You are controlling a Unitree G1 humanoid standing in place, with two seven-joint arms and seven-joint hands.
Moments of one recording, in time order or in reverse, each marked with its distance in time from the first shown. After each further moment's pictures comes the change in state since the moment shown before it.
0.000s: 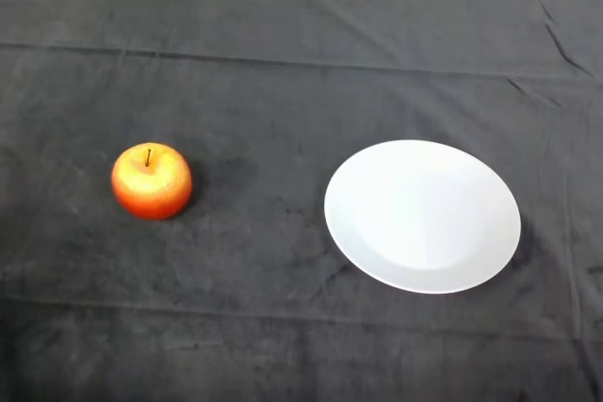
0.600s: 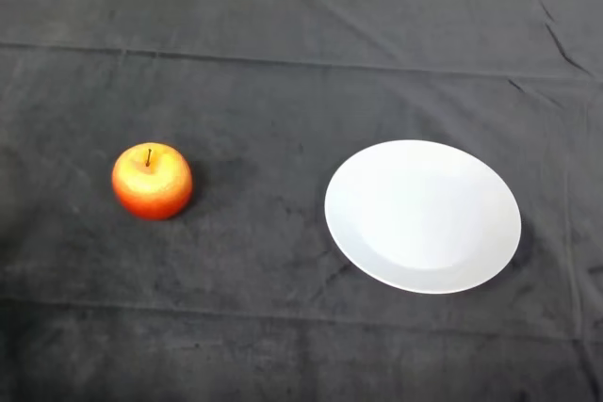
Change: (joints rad) left arm -0.002 -0.038 -0.075 -0.070 0.161 0.082 0.048; right arm 0.000 0.000 0.000 0.000 0.000 0.000 0.000
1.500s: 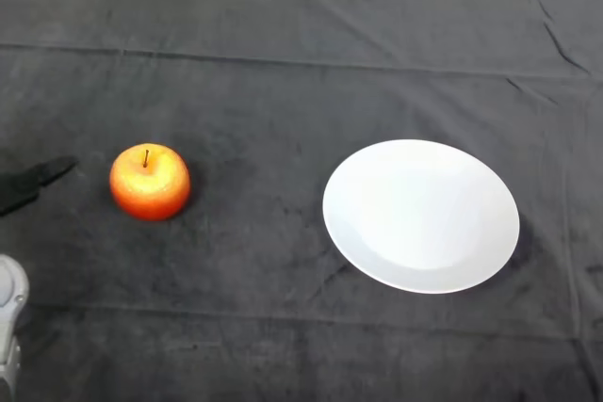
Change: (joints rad) left arm 0.001 -0.052 -0.120 -0.306 0.104 0.213 -0.077; right arm 0.000 0.000 0.000 0.000 0.000 0.000 0.000
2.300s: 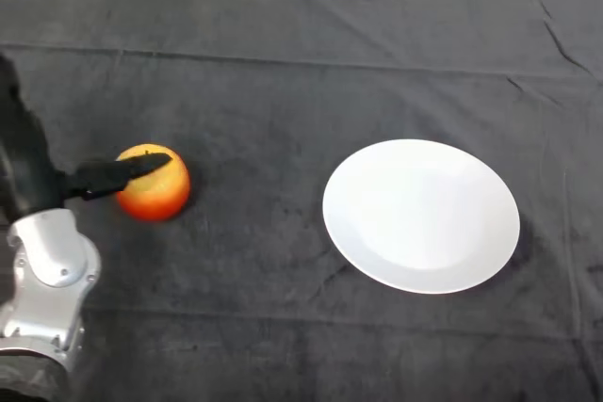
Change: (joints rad) left arm -0.004 -0.104 -0.134 -0.152 0.048 0.176 -0.067; right arm 0.000 0.000 0.000 0.000 0.000 0.000 0.000
